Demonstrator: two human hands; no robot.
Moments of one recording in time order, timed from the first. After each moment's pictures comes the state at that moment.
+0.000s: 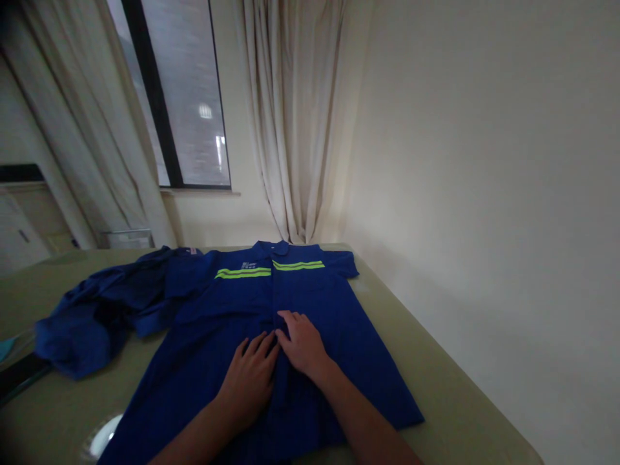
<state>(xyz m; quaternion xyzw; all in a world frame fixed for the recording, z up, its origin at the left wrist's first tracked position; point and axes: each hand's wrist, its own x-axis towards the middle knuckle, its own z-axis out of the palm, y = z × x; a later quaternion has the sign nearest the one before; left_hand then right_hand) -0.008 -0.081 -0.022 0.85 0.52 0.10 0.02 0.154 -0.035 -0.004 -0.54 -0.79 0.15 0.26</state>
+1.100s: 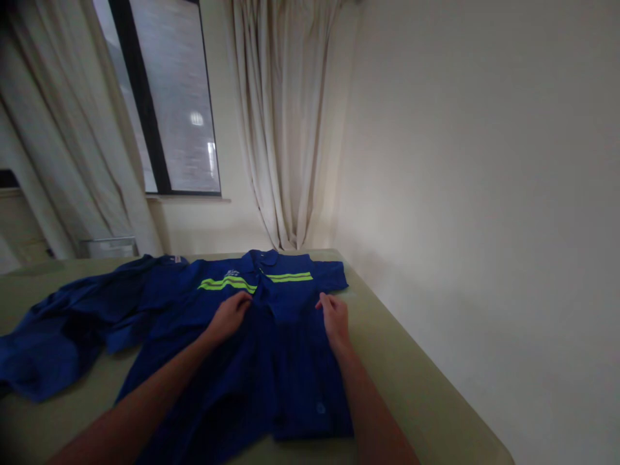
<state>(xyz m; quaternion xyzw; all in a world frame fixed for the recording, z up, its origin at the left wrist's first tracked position) -0.034 0.055 0.013 0.72 0.55 0.40 0.12 0.252 0.008 0.006 -0.58 -0.50 0.23 0.60</state>
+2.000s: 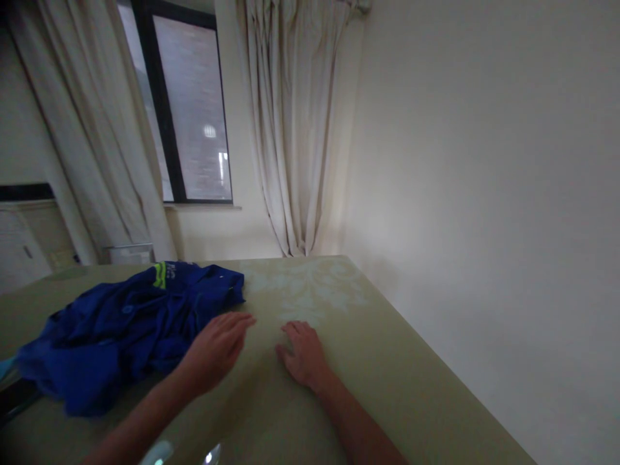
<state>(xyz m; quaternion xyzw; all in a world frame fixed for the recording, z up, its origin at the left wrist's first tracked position) -0.086 -0.027 0.035 0.86 0.47 0.20 -0.07 0.164 -0.022 -0.023 -0.54 -0.79 0.09 0.29</state>
